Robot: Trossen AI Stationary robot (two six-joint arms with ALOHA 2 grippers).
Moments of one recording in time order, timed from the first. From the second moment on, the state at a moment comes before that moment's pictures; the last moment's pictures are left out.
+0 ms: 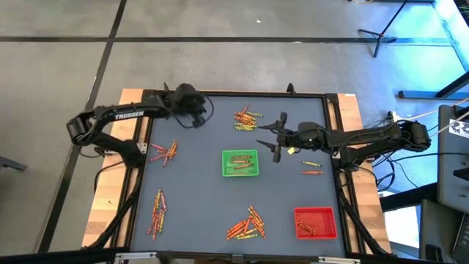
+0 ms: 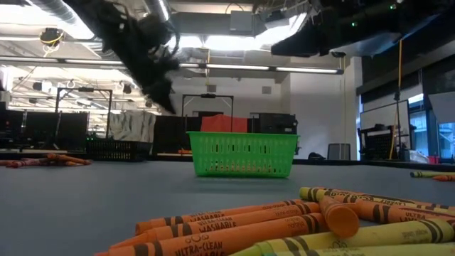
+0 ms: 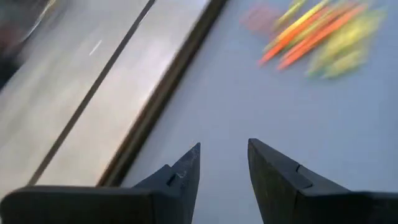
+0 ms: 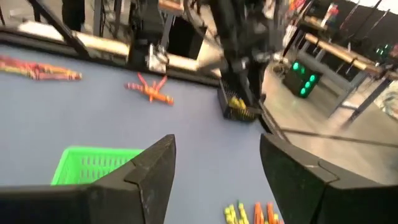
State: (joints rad) left arm 0.58 1.34 0.82 -0.22 -0.14 0.24; right arm -0.04 1.16 0.60 0.35 0.17 -0.28
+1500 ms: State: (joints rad) left arm 0.06 1.34 0.43 0.70 0.04 0.19; right arm -0.04 1.36 0.76 -1.10 0.07 0.31
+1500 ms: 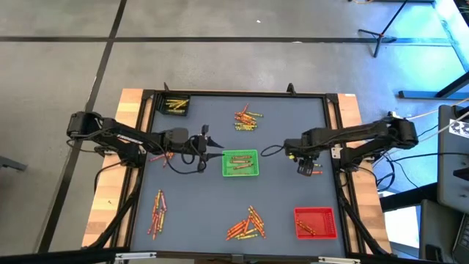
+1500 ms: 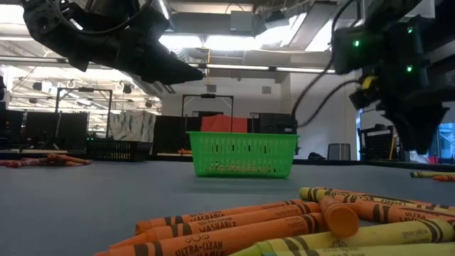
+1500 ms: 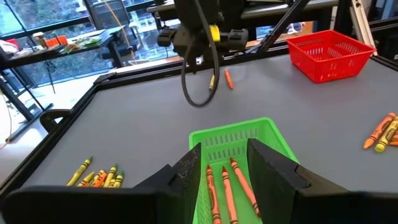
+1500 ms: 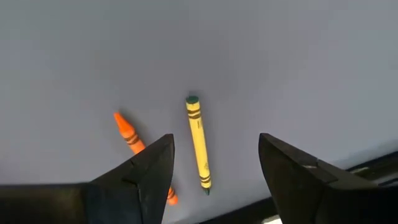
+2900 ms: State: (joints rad) left arm 0.06 1.34 0.43 0.70 0.03 0.19; right arm -0.15 1.60 0.84 -1.13 0.09 0.07
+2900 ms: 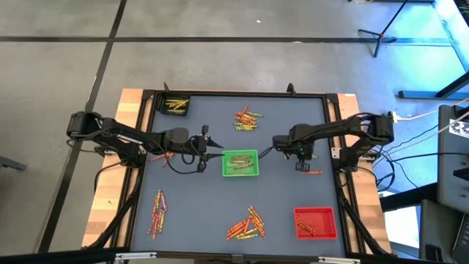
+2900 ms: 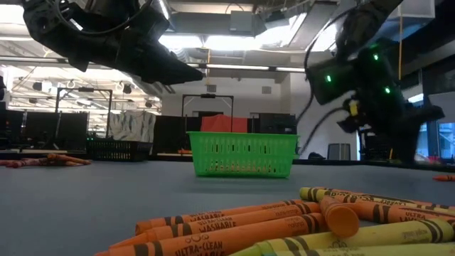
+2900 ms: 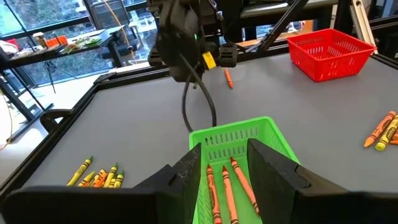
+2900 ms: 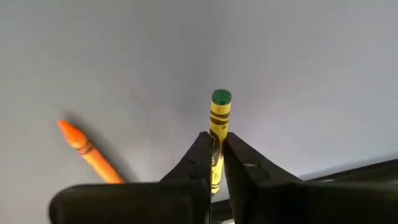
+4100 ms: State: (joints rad) left arm 0.17 1.45 0.67 0.63 0.02 0.17; right arm -0.15 1.13 0.68 0.14 0.13 -0.30
